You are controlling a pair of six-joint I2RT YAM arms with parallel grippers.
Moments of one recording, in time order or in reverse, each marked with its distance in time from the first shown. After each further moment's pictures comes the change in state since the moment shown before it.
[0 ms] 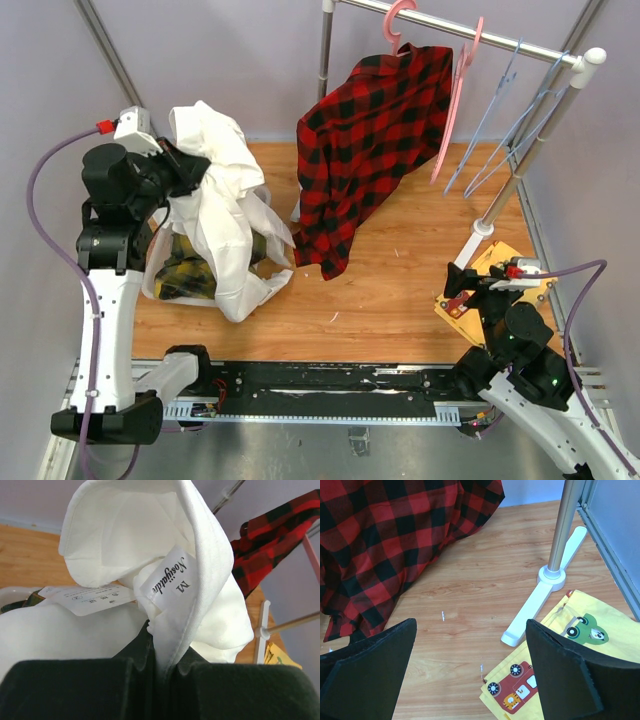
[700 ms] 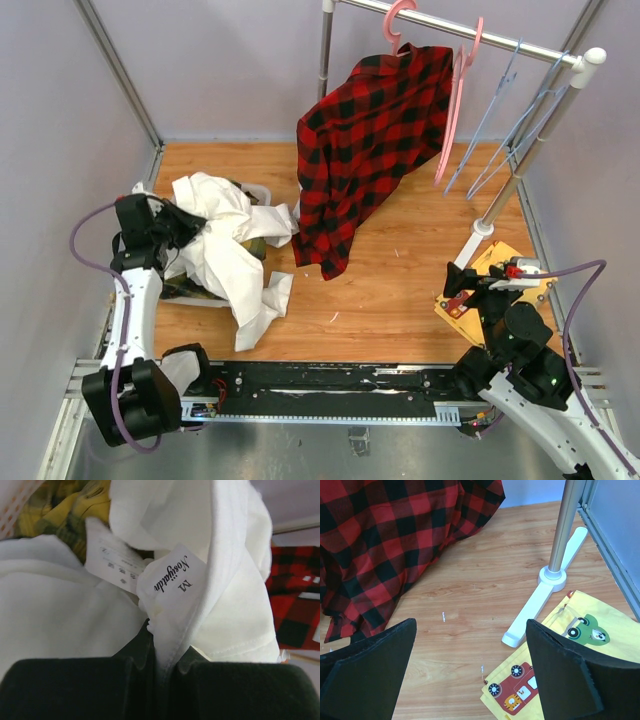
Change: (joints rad) left arm 0.214 0.004 -0.524 0.178 0.063 -0.196; right arm 0.000 0.001 -0.005 0.008 0.001 0.000
